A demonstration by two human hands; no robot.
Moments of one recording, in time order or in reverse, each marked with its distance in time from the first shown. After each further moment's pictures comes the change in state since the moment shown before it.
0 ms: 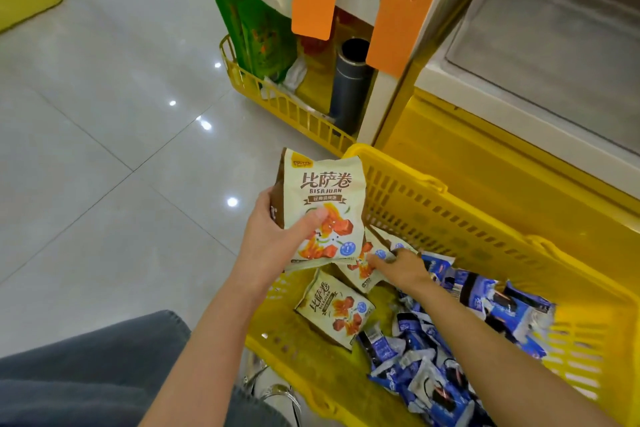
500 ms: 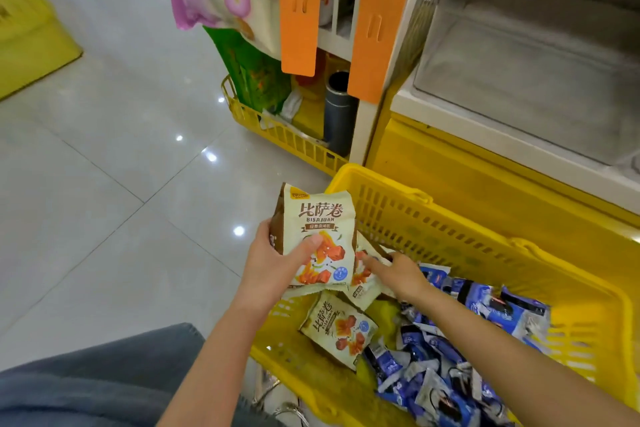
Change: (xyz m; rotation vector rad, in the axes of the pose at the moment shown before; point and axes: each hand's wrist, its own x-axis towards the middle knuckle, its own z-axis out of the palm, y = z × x) left_hand -0.010 -0.006 -0.002 0.138 0.029 -0.034; right_hand -0.029 -0.021 -0.013 0.237 0.007 -0.097
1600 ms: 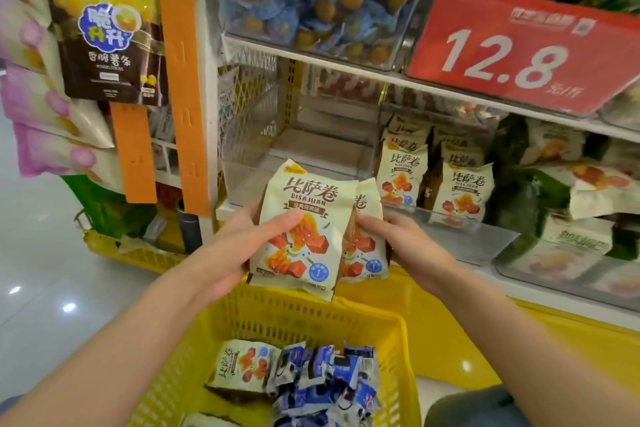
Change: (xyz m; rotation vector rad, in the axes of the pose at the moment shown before) left_hand -0.096 0.186 0.121 -0.159 -0.780 0.287; right_hand -0.215 -0.039 -0.257 0.555 0.237 -0.394
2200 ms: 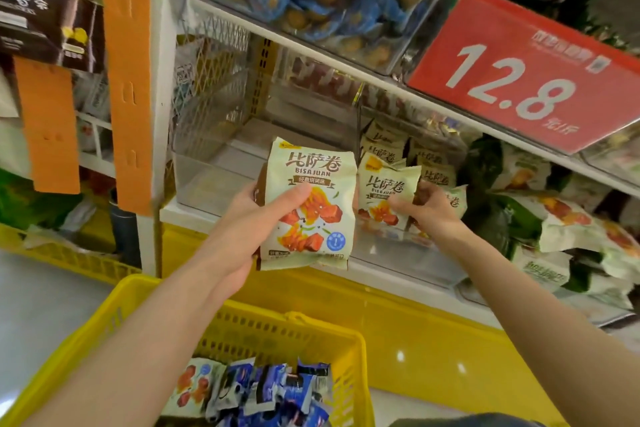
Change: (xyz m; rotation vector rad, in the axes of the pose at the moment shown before) left_hand 0.059 0.005 0.034 -0.133 0.110 0.010; right_hand 0.075 -0.008 -0.111 -0.348 0.483 -0.053
